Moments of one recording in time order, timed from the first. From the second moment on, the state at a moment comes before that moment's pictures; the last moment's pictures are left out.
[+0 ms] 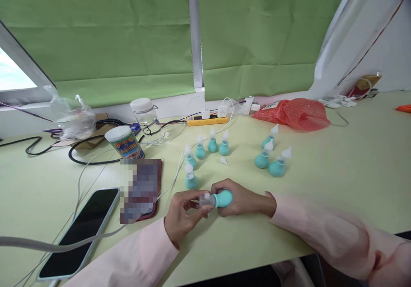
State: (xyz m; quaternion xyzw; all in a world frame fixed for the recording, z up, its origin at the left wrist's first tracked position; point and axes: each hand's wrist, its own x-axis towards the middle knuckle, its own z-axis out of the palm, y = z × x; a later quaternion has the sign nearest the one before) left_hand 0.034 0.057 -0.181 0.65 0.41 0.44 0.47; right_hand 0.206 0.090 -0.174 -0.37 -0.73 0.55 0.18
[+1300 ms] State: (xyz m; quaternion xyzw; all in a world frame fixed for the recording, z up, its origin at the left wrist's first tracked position) left_hand 0.035 0.064 -0.180 0.57 0.43 0.39 0.57; right_hand 0.225 0.122 -0.178 -0.36 -0.86 0.26 0.25
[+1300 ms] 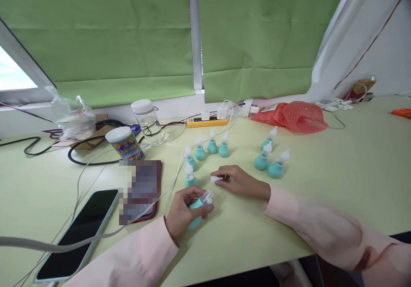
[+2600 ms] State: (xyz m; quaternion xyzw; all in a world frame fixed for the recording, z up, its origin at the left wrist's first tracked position) left_hand 0.032 0.057 -0.189 0.76 0.41 0.45 0.24; right_hand 0.209 0.097 -0.160 -0.30 -0.63 0.66 0.28
